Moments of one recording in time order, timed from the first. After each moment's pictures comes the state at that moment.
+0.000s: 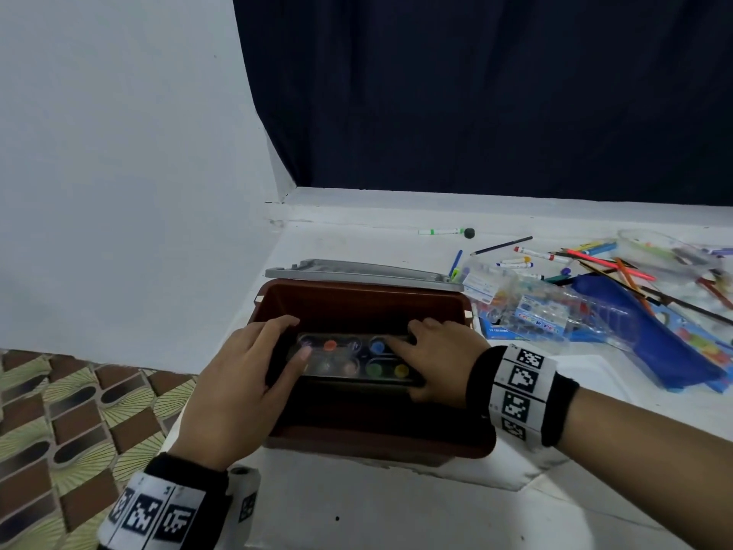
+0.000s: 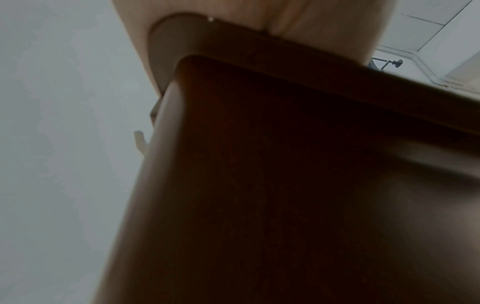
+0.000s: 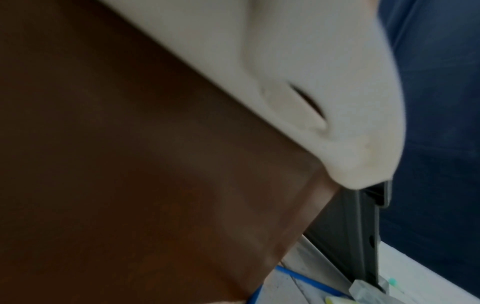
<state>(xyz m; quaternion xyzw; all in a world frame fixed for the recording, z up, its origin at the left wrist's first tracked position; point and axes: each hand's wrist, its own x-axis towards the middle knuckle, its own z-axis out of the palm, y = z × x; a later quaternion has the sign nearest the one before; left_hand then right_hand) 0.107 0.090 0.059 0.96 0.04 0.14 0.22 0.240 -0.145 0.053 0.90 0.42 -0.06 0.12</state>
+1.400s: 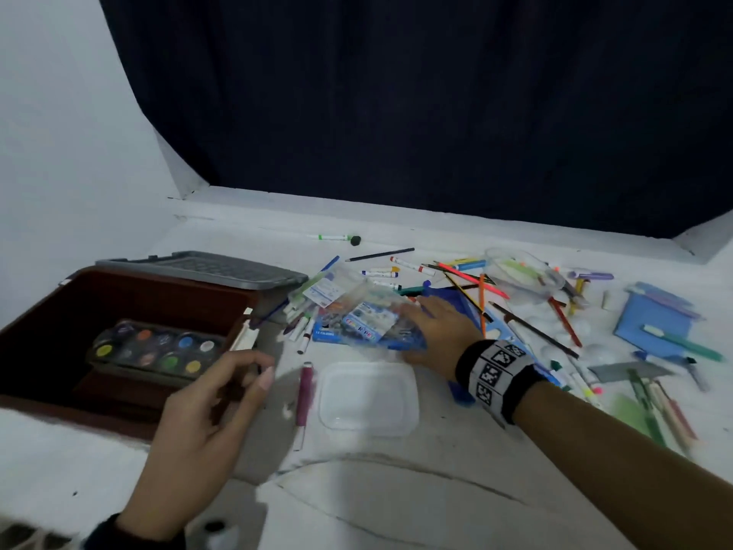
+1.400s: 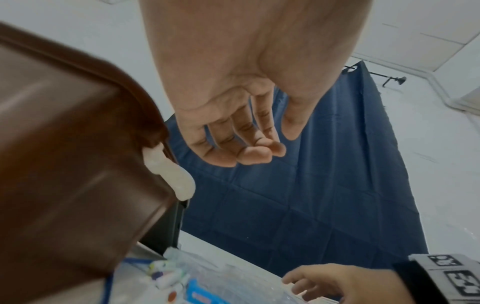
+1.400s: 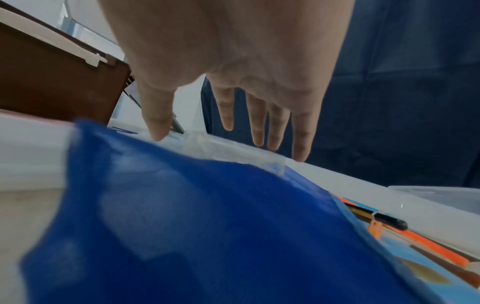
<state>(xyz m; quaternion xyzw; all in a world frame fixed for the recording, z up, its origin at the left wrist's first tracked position) 0.125 -0.205 0.054 0.85 0.05 0.26 0.46 0.364 -0.439 0.023 0.95 0.31 -0.07 -0.06</state>
